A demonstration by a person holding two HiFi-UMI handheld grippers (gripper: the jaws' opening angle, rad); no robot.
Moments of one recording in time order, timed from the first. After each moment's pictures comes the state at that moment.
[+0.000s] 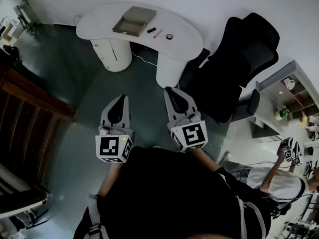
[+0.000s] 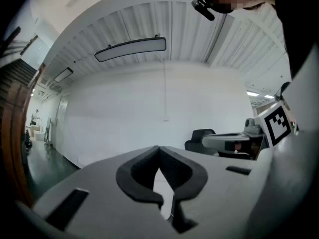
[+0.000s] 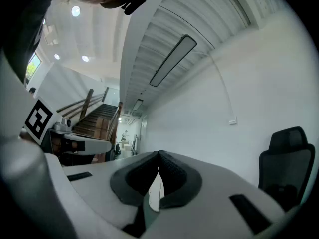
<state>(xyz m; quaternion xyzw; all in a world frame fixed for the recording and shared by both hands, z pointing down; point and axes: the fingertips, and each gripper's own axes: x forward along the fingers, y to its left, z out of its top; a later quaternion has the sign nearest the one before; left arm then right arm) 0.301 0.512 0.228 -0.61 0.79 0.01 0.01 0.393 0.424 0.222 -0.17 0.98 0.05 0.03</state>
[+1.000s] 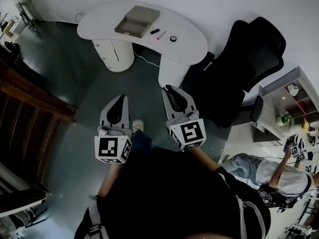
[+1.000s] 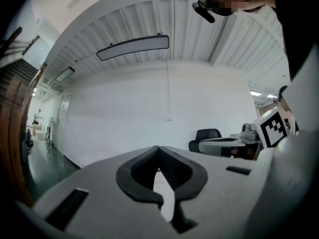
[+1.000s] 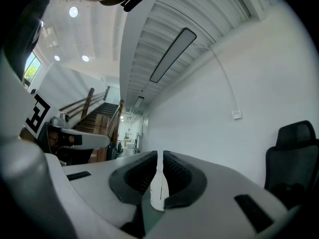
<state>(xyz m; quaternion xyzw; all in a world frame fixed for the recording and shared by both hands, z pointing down) 0.273 0.490 0.234 -0.60 0.80 0.01 0.01 0.357 0.395 0.240 -0.15 0.99 0.04 0.01</state>
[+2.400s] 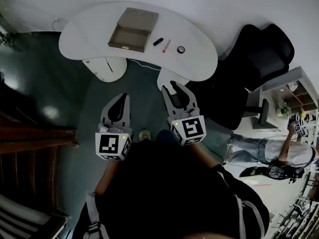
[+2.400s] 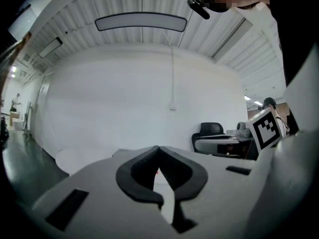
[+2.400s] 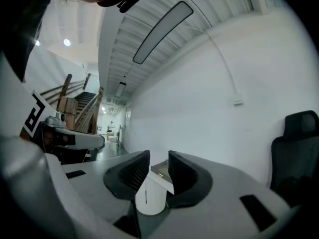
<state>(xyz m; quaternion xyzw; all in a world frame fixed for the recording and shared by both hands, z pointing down) 0.043 0.352 0.279 -0.69 0.73 0.00 -0.04 0.144 0.264 0.279 -0.25 0.97 0.02 -0.03</state>
